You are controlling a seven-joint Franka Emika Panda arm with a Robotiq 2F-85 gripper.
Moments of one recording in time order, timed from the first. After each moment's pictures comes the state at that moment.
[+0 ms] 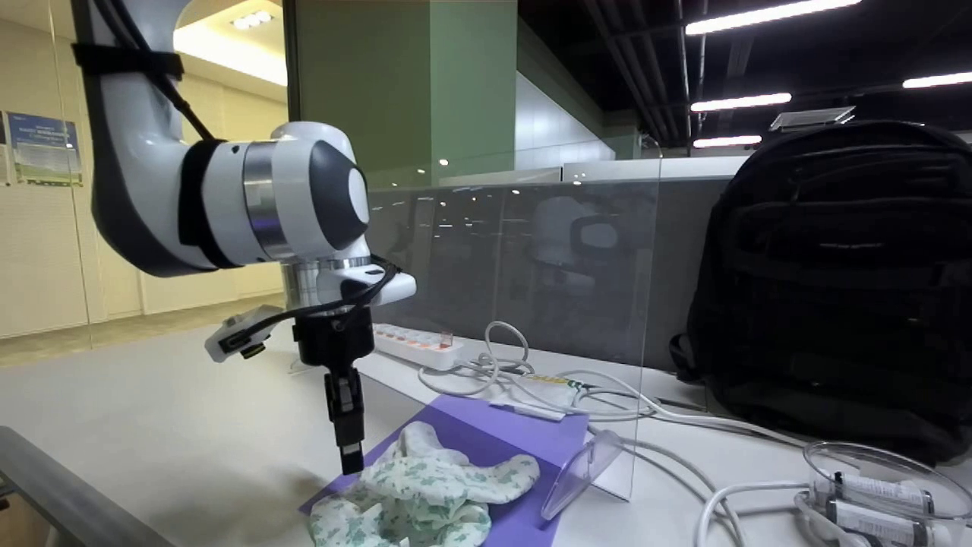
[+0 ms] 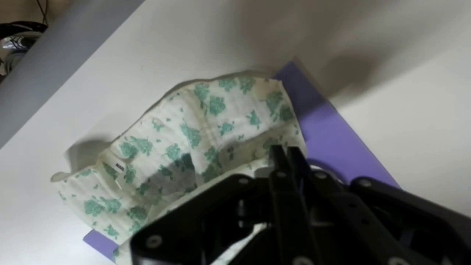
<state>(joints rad) -0.26 0.26 0.14 -2.69 -0.74 2.95 1.29</state>
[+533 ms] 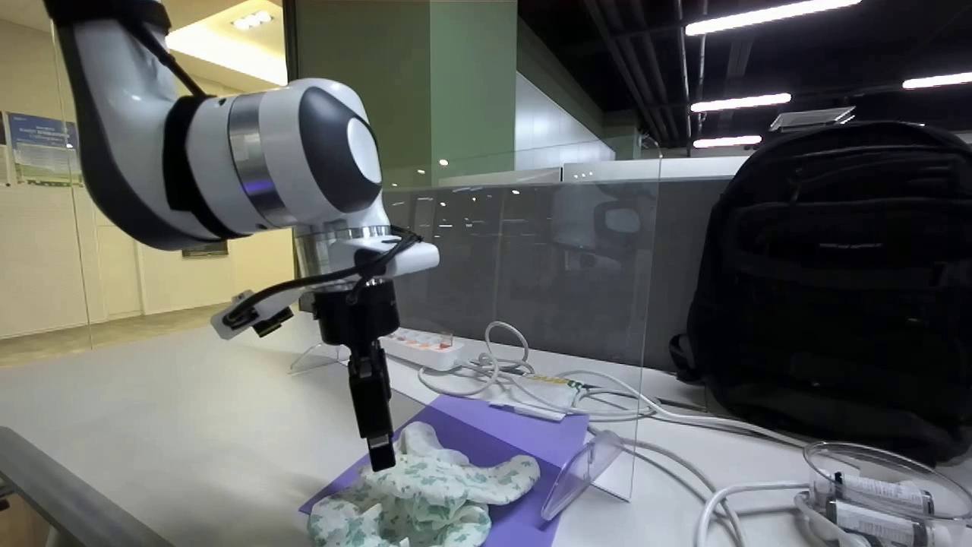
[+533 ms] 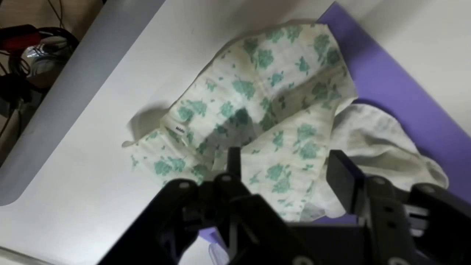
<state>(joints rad) -0.30 0.13 0.07 -2.75 -0.72 2.93 1.29</state>
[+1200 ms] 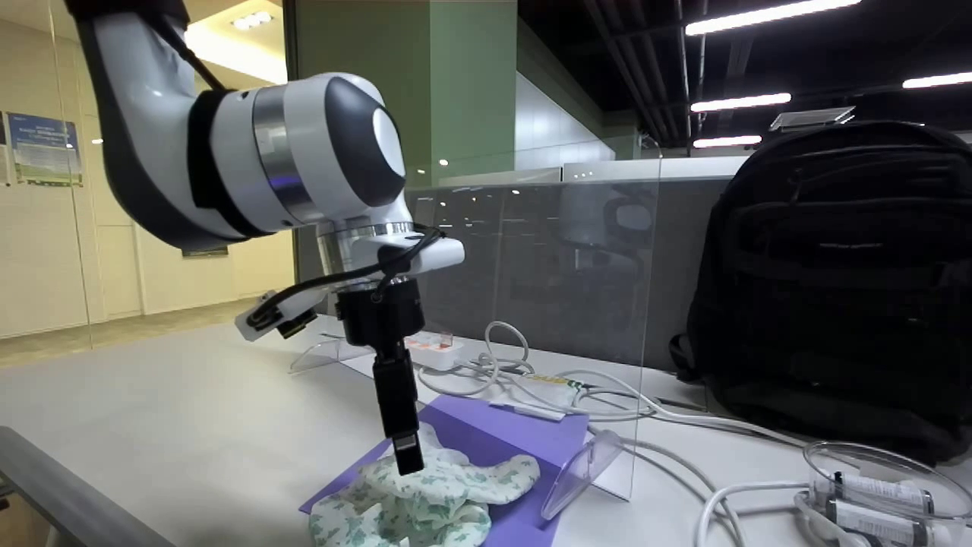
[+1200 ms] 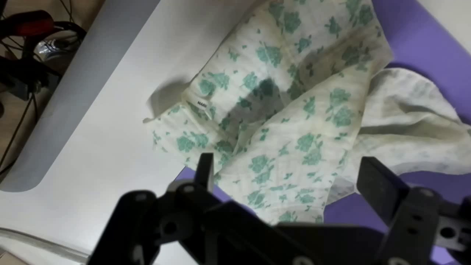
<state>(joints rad) -0.30 0.14 0.01 -2.73 -0.78 2.92 1.32</state>
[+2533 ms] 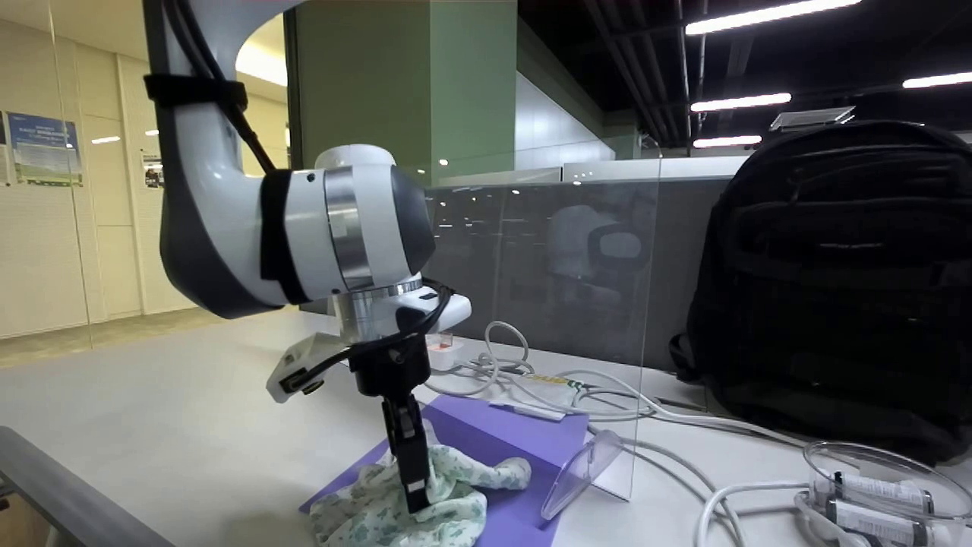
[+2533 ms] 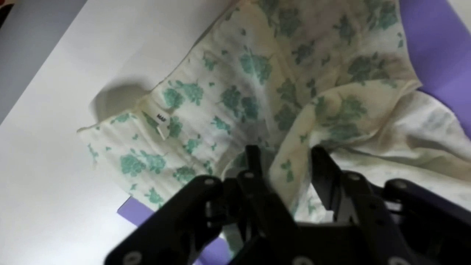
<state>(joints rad) -0.22 0.37 -0.07 -2.60 -0.98 3.01 1.44</state>
